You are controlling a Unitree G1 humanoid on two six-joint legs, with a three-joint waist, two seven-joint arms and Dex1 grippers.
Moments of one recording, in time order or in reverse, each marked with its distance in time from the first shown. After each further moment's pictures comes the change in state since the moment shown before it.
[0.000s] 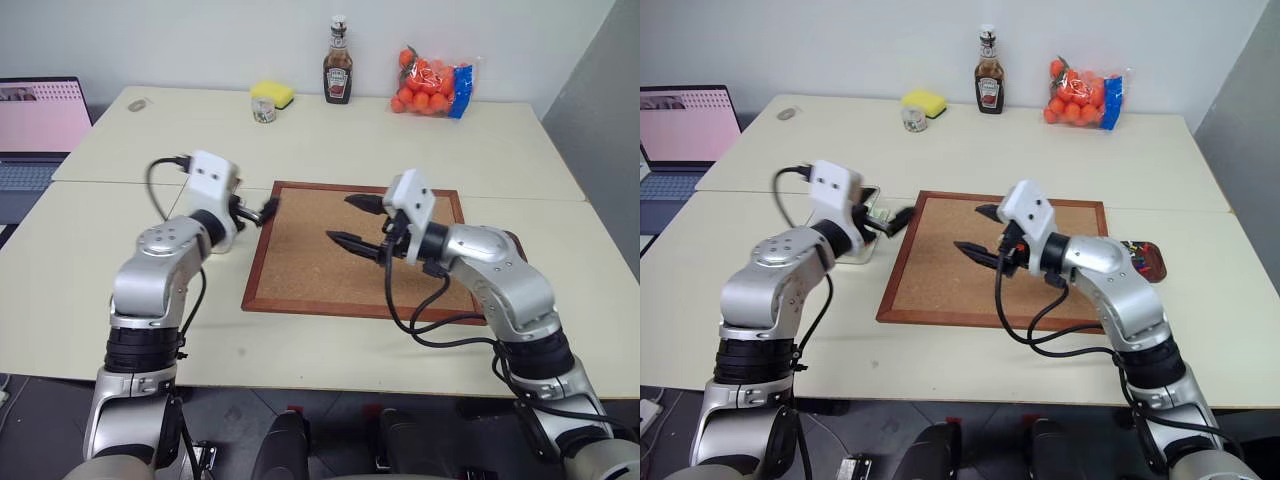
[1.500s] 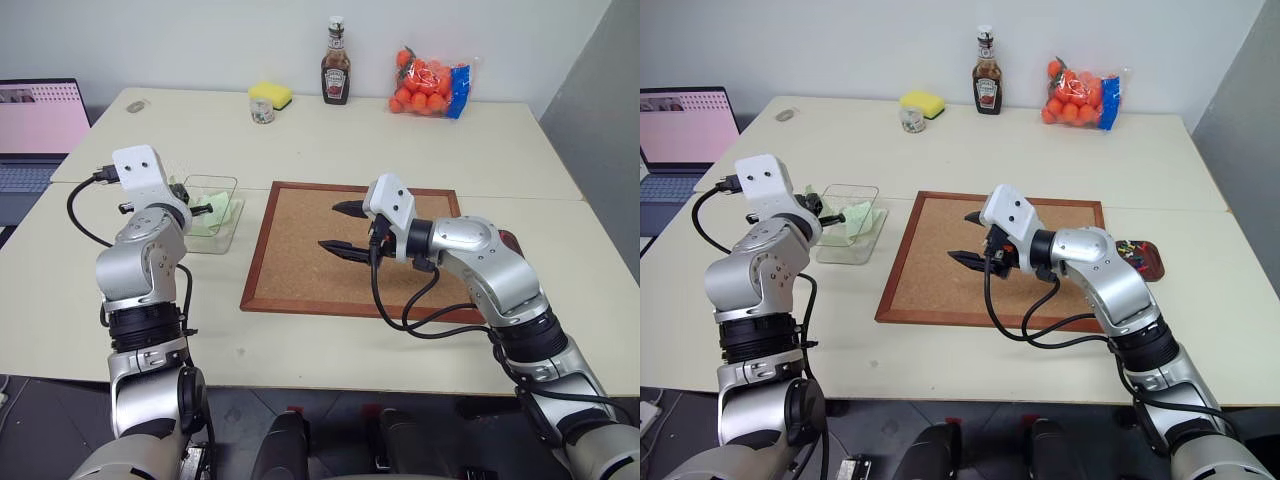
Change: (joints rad) left arm -0.153 -0.125 0.327 0.192 0.052 0.153 0.629; right arm -0.152 -0.012 0.159 0.180 -0.071 -0.053 0.092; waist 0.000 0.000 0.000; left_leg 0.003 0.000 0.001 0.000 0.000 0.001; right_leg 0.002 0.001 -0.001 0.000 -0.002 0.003
